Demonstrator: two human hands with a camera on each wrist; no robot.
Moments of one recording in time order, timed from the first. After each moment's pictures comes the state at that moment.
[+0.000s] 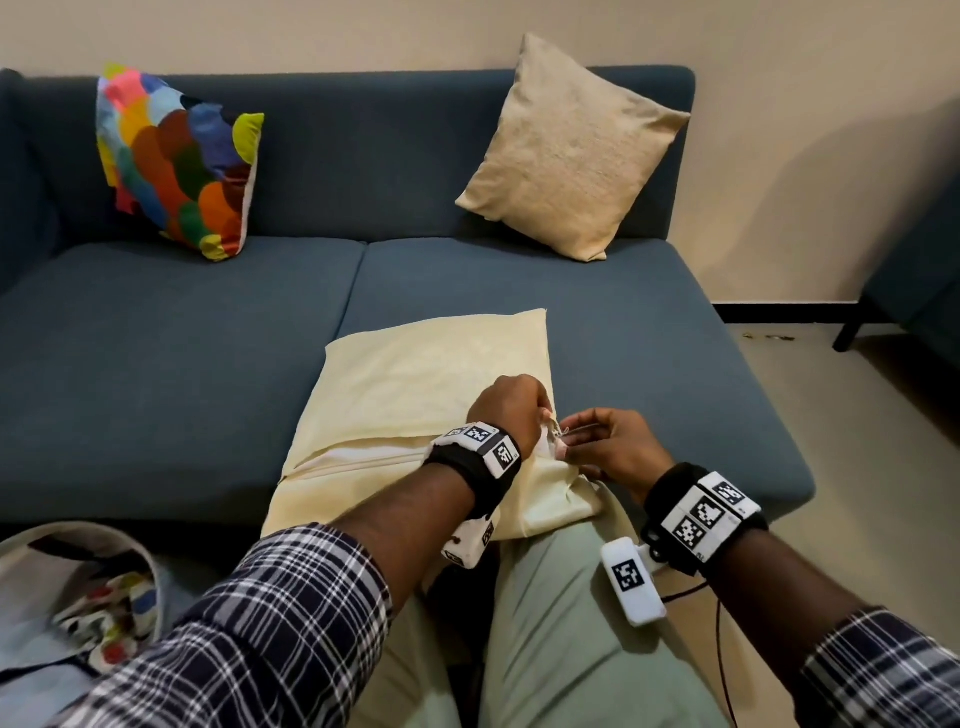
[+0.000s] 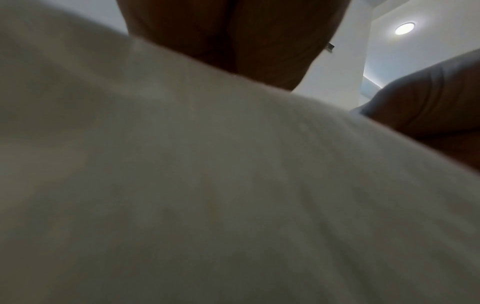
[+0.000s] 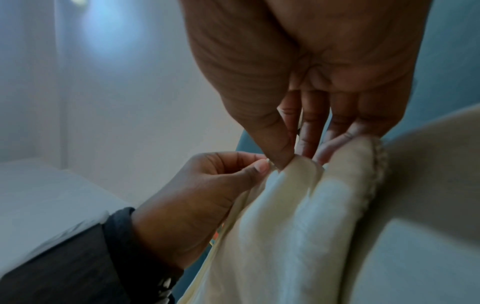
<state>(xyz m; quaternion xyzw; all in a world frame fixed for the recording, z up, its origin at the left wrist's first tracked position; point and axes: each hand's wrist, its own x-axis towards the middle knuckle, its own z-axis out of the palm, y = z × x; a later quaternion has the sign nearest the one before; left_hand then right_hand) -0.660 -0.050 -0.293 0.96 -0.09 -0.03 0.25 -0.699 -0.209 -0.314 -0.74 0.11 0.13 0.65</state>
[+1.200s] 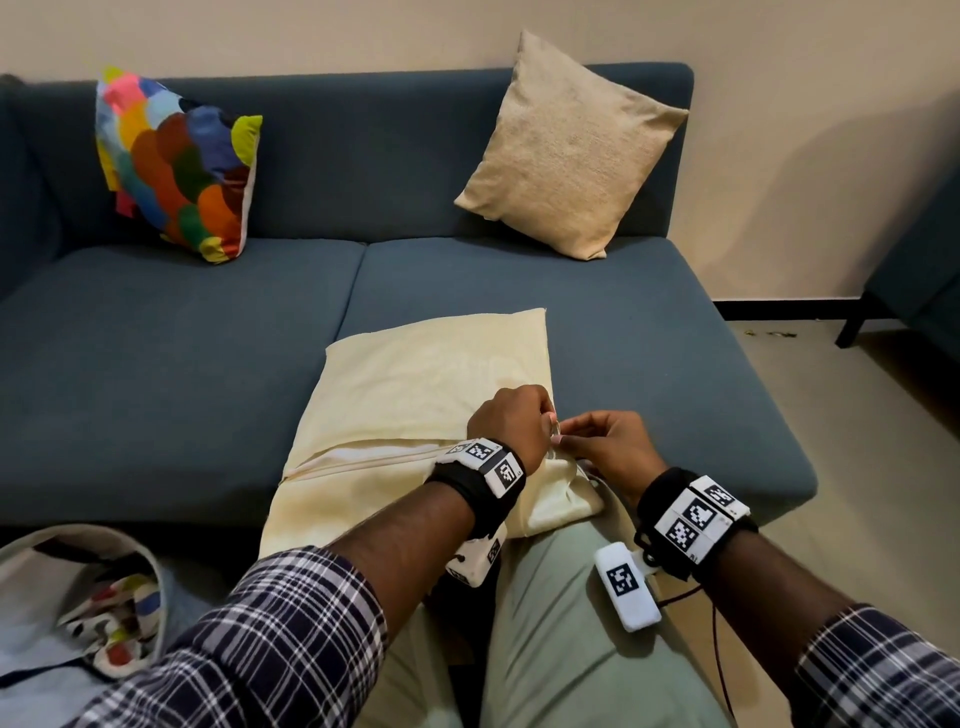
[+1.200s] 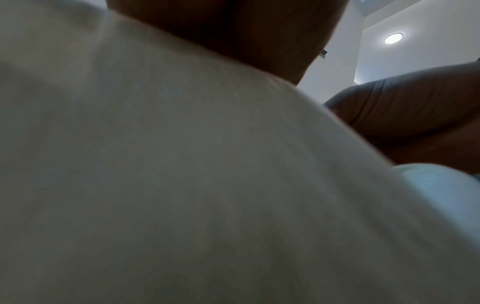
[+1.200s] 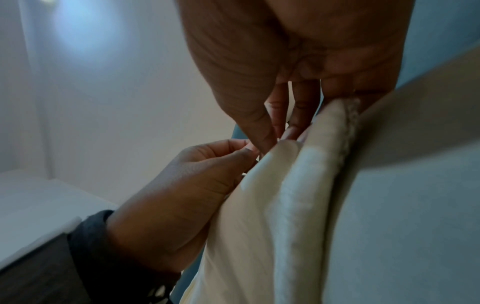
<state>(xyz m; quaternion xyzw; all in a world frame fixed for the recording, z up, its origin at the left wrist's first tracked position) -0.677 -0.056 -0.296 0.96 -0.07 -0.01 0.25 -0.694 -0.205 -0.334 -0.73 0.11 0.08 0.68</state>
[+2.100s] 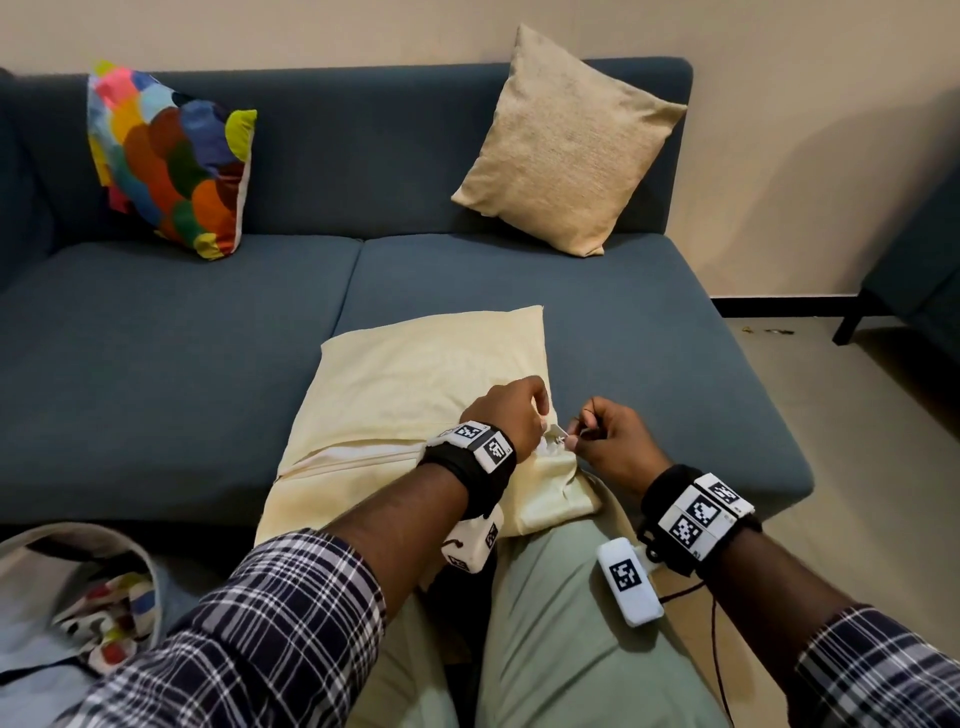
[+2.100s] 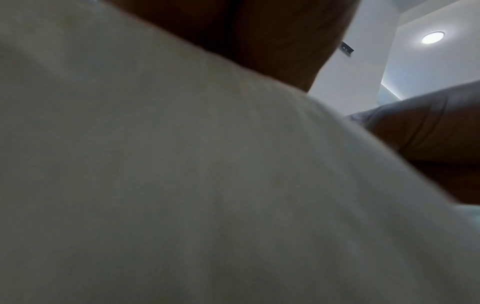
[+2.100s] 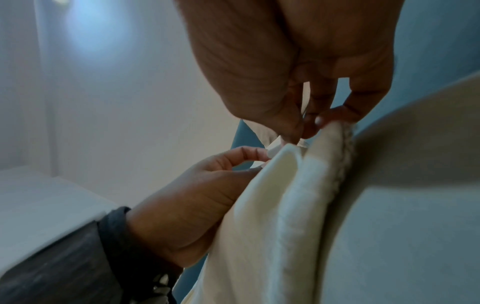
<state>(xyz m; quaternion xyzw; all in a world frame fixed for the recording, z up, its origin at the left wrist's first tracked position) -0.659 -0.050 -0.300 0.96 -0.08 -0.09 0.25 -0.690 -0.216 -0.337 -0.79 0.03 0.05 0.62</state>
